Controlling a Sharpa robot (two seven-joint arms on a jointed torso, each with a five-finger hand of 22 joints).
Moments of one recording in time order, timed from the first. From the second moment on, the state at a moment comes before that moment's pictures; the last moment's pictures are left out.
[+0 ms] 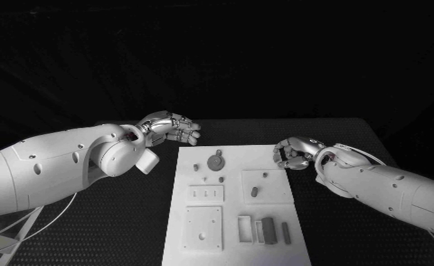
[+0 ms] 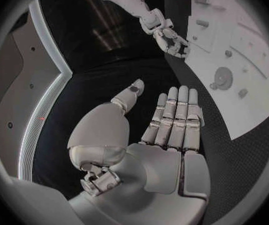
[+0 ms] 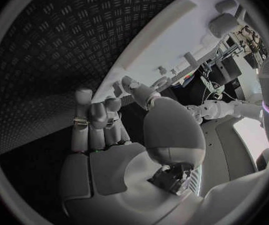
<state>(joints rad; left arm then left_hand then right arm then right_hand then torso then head) 1.36 -0.88 -0.17 1.43 -0.22 -0.04 0.14 0.98 -0.04 0.47 -0.28 0.05 0.71 0.19 0.38 0.43 1.00 0.18 0.19 0.14 0.88 0.15 0.26 0.73 0.02 0.77 0.06 0.07 0.84 1.15 -0.63 -0.14 0.94 -1.33 -0.31 0.17 1.06 -0.15 0.66 -0.24 0.12 0.80 0.14 0.19 0.50 1.00 0.03 1.22 0.87 1.14 -0.07 1.50 0.86 0.23 1.12 0.00 0.85 1.31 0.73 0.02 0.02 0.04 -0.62</state>
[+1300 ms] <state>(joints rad) 1.36 -0.88 -0.17 1.43 -0.22 -0.04 0.14 0.98 -0.04 0.47 -0.28 0.05 0.71 0.19 0.38 0.43 1.00 0.18 0.18 0.14 0.88 0.15 0.26 0.73 0.02 0.77 0.06 0.07 0.84 1.14 -0.62 -0.14 0.92 -1.31 -0.31 0.18 1.05 -0.10 0.65 -0.26 0.12 0.81 0.13 0.28 0.55 1.00 0.03 1.22 0.87 1.15 -0.08 1.50 0.86 0.23 1.12 0.00 0.86 1.31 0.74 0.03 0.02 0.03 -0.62</state>
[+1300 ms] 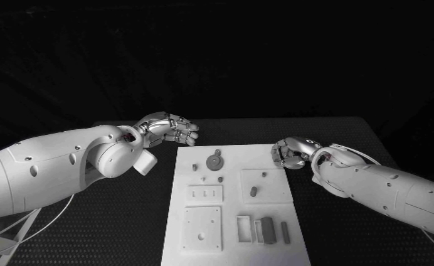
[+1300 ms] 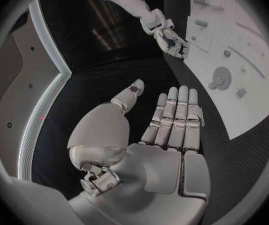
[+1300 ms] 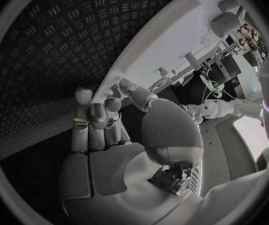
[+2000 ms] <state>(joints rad) 1.36 -0.88 -0.17 1.43 -0.22 -0.04 0.13 0.98 -0.04 0.47 -0.28 0.05 0.71 0.19 0.38 0.42 1.00 0.18 0.18 0.14 0.88 0.15 0.26 0.73 0.02 0.77 0.06 0.07 0.84 1.14 -0.61 -0.14 0.93 -1.31 -0.34 0.16 1.05 -0.07 0.66 -0.27 0.12 0.82 0.11 0.32 0.60 1.02 0.02 1.22 0.87 1.16 -0.10 1.50 0.86 0.24 1.13 0.00 0.86 1.31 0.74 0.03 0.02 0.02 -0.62</state>
